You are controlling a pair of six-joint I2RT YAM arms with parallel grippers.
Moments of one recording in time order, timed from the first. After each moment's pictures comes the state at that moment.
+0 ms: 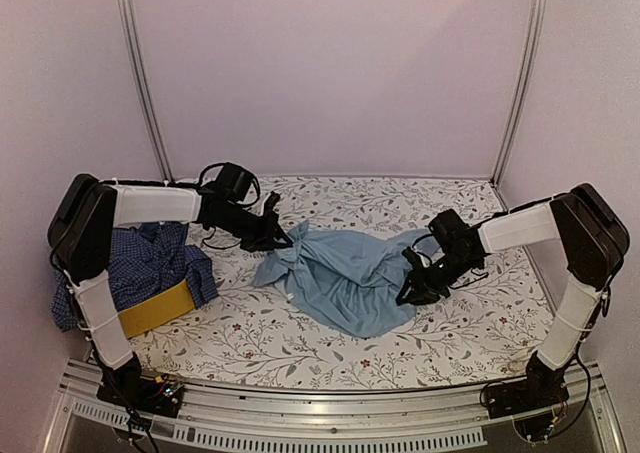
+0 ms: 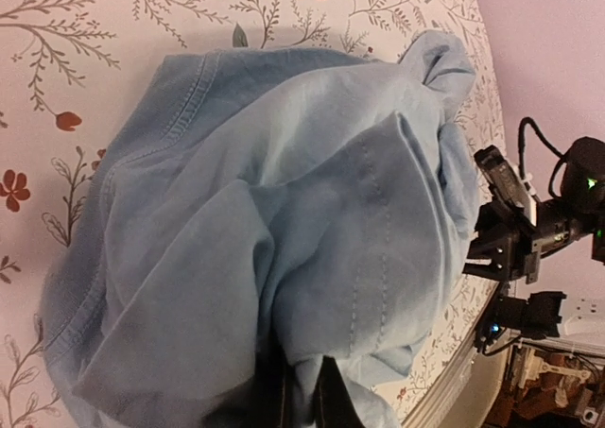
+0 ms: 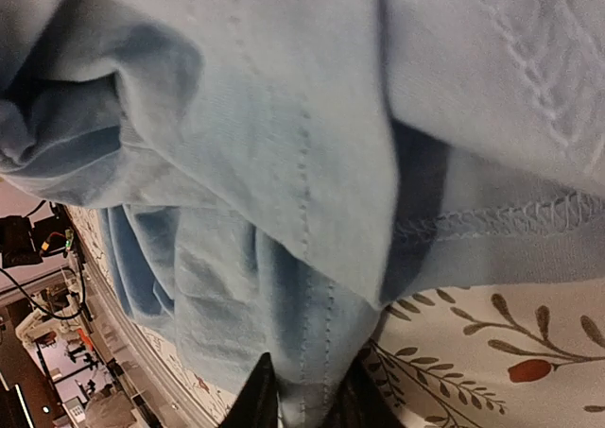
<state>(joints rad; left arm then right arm) -0.50 1.87 1.25 -0.32 0.54 -0.53 0.47 1.78 0.91 -0.40 -0.62 0.37</state>
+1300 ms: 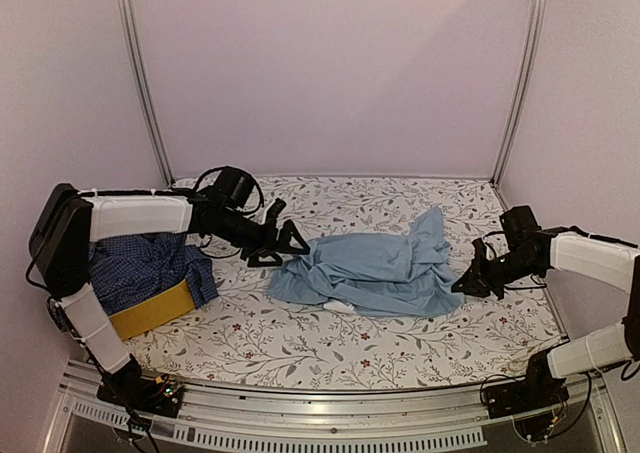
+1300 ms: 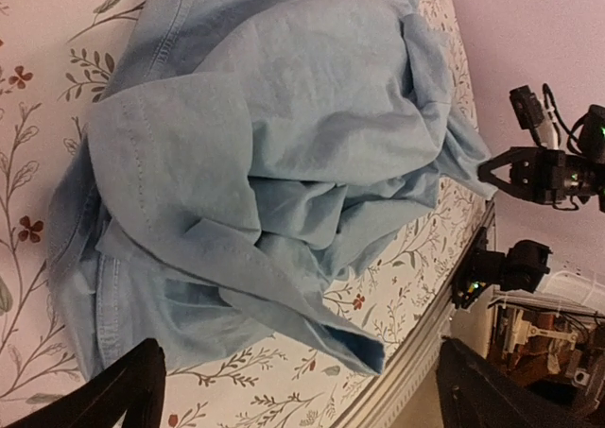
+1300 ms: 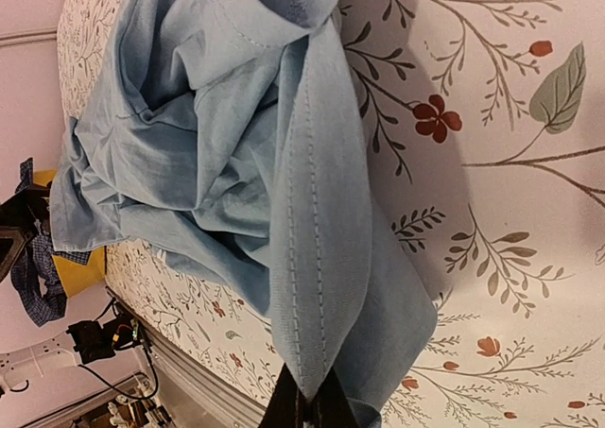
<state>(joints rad) -0.58 1.70 1.12 -0.33 0.59 -0.57 0.17 1.27 0.67 -0.56 -0.59 0.56</state>
